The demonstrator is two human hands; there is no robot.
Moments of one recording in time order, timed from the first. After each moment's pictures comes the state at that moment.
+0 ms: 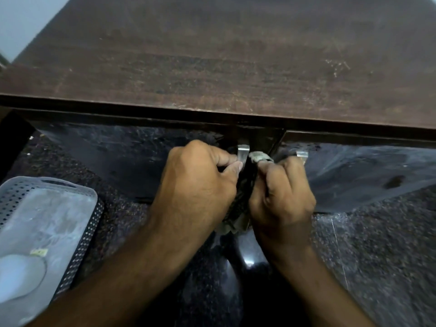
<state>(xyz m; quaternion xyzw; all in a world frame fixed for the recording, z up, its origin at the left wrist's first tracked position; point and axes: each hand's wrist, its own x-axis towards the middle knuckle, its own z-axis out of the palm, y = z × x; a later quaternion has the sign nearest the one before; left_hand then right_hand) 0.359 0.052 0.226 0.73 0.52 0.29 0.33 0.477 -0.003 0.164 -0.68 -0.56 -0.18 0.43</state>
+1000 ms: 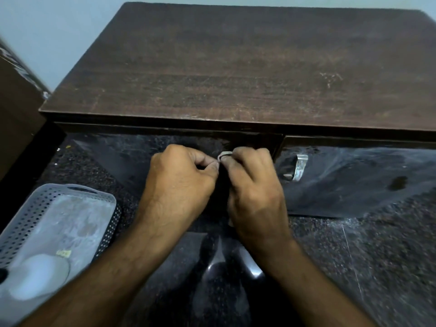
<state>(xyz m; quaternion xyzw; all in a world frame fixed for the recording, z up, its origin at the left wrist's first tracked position) 0.332 0.058 0.236 0.68 0.61 0.26 0.31 0.449 0.010 0.183 -0.61 -0.67 -0.09 0.41</state>
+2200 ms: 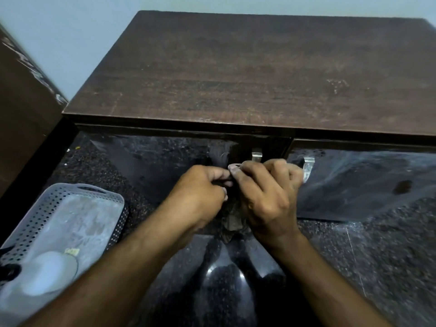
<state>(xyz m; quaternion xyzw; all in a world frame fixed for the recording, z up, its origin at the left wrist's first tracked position) 0.335 0.052 0.229 0.61 0.56 0.15 0.54 0.464 0.007 0.166 -0.58 -0.68 -0.25 0.38</state>
